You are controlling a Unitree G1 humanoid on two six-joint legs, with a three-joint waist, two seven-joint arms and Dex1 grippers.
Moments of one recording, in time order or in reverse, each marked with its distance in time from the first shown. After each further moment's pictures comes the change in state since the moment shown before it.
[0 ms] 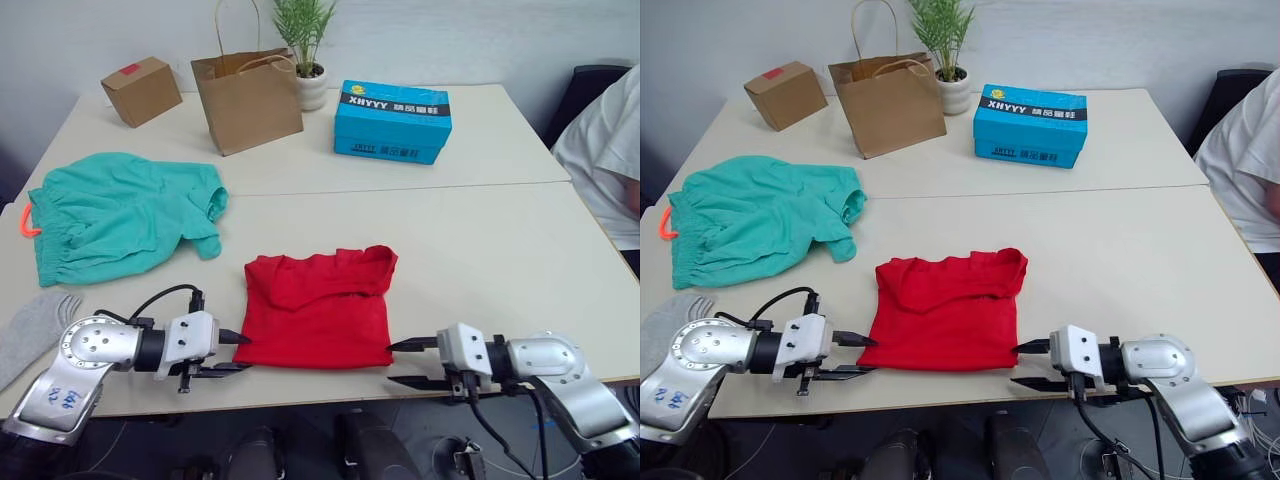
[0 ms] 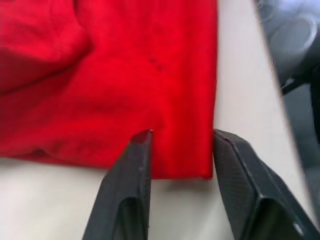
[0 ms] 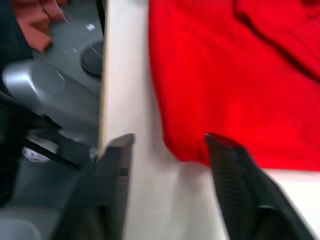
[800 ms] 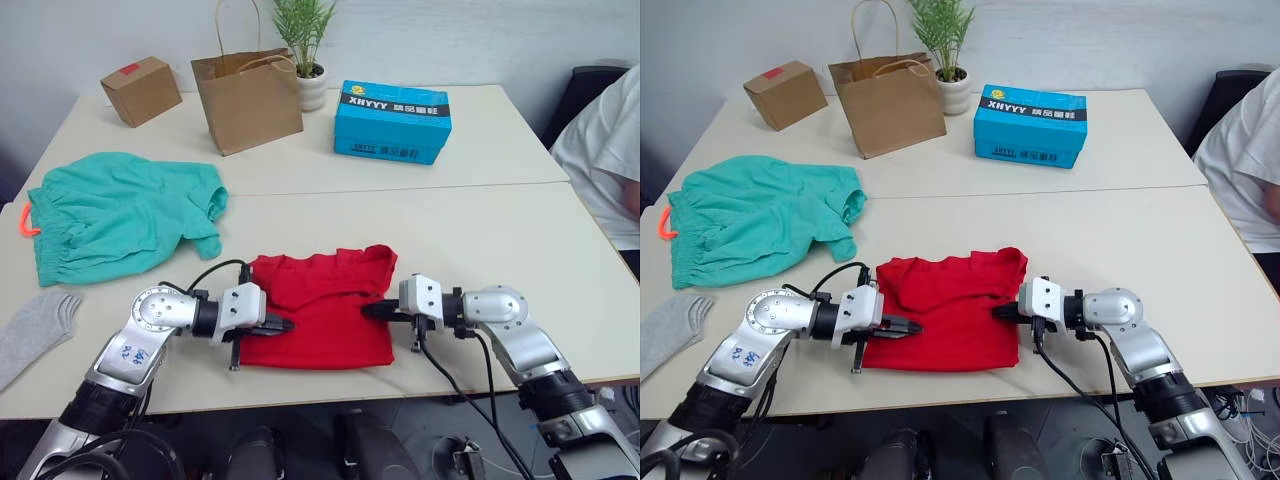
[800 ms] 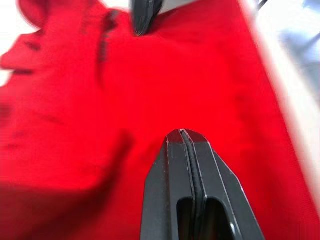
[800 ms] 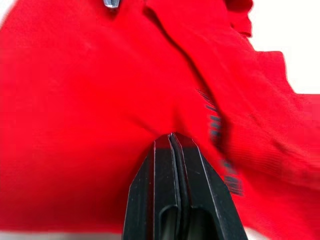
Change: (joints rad) left arm -0.368 -0.227 -0.261 0.280 0.193 -0.100 0.072; right arm -0.436 0.234 0.150 0.495 -0.263 -0.210 -0.073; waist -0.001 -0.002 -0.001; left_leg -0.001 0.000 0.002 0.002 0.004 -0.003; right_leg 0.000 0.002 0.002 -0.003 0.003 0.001
